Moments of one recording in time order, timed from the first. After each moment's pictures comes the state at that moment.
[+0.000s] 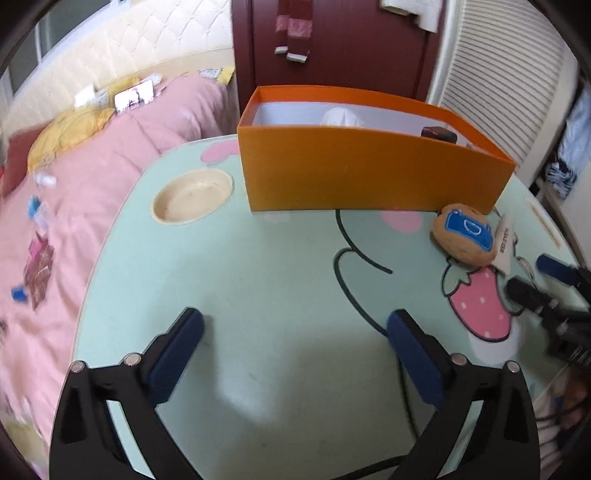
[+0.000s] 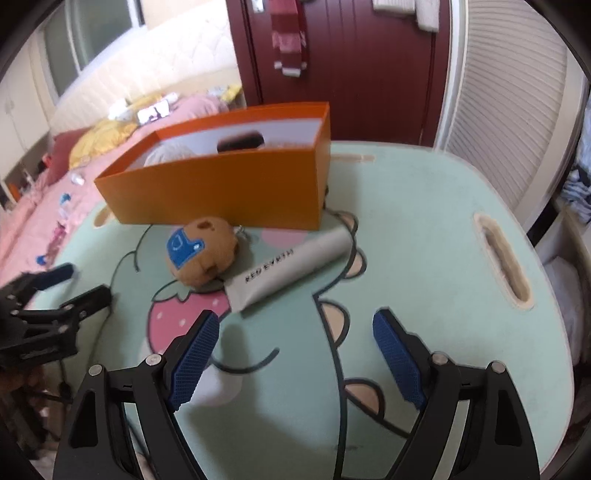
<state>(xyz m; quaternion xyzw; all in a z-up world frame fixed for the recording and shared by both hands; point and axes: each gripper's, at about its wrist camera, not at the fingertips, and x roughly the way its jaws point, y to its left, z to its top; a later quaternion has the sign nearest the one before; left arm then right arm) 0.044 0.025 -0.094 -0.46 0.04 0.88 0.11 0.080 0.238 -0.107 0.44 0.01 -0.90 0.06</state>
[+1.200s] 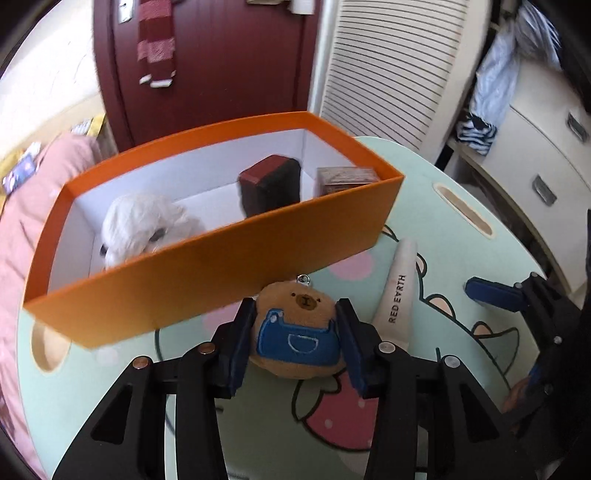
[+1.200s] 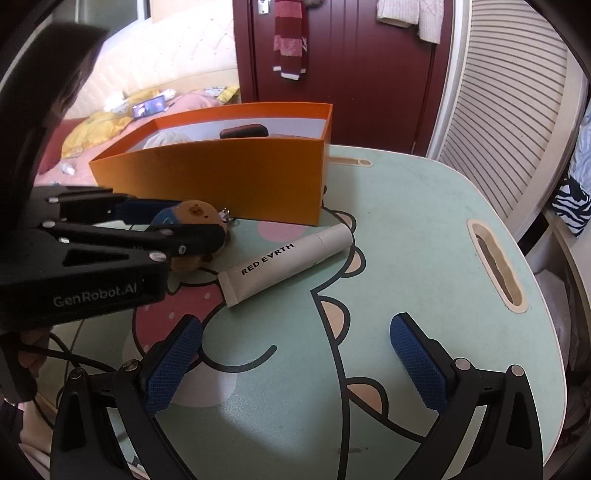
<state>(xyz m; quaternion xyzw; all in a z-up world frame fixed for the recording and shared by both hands) 0.005 0.124 -0.073 -0.45 0.10 0.83 0.31 0.085 0.232 -0.112 0.43 0.02 -0.90 0.05</state>
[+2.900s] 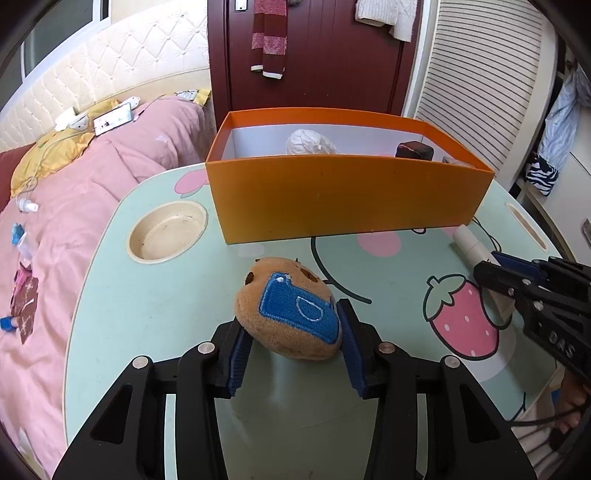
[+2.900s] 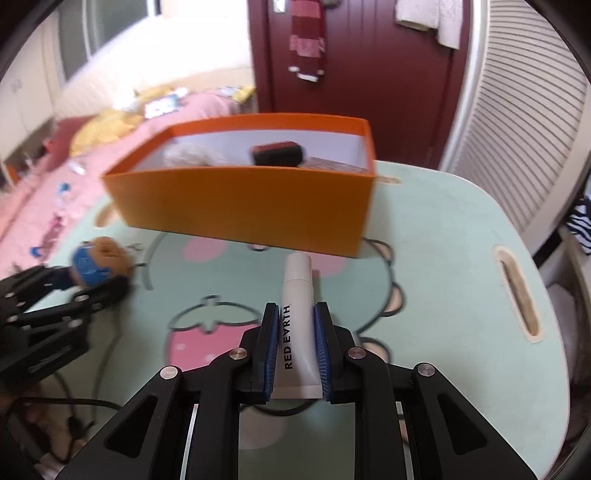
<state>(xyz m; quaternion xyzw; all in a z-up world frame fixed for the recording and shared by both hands) 0.036 0.031 -0.088 -0.43 0.05 0.89 0.16 0.071 0.207 -0.097 0.42 0.02 -0.90 0.09</state>
